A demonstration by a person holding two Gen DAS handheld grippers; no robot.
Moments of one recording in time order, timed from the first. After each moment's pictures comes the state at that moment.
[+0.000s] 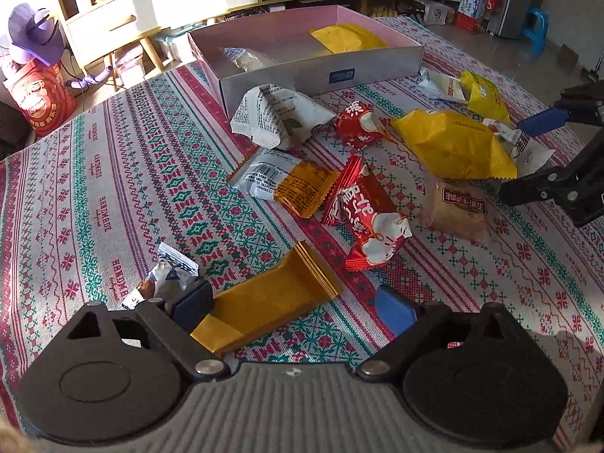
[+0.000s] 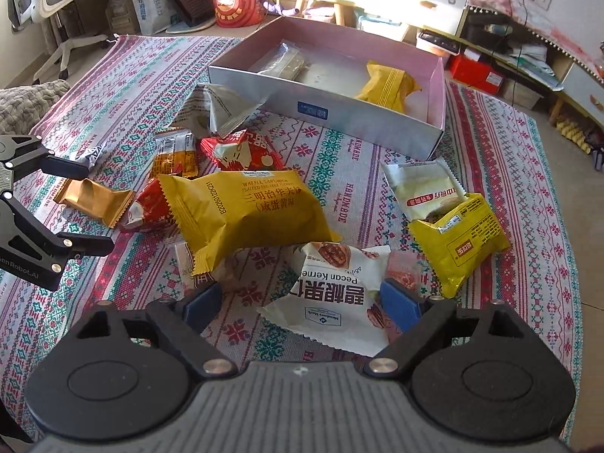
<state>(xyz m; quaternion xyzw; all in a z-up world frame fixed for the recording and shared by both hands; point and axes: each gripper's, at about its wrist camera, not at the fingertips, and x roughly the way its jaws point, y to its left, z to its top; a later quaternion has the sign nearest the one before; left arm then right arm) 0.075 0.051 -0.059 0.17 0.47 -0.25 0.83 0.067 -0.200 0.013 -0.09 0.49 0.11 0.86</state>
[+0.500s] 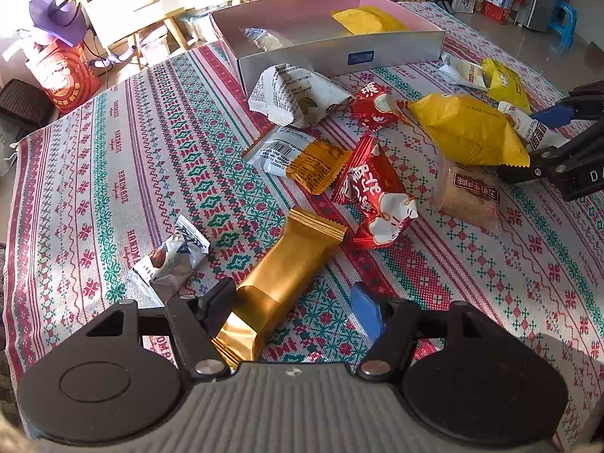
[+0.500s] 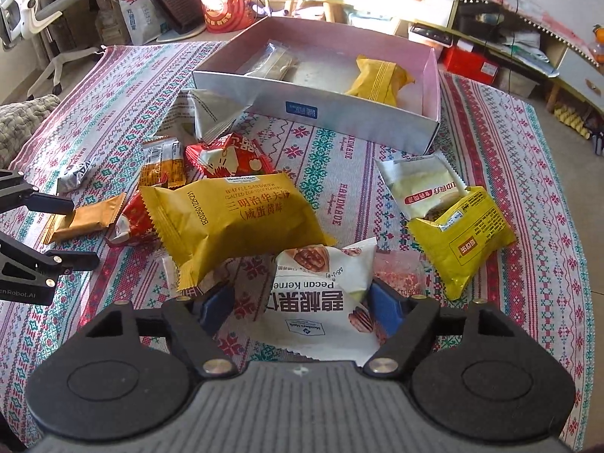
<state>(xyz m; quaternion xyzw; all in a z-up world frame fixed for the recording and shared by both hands) 0.055 0.047 -0.052 0.16 0.49 -0.20 0.83 0.073 -0.204 0.010 -0.06 0.49 0.11 0.86</state>
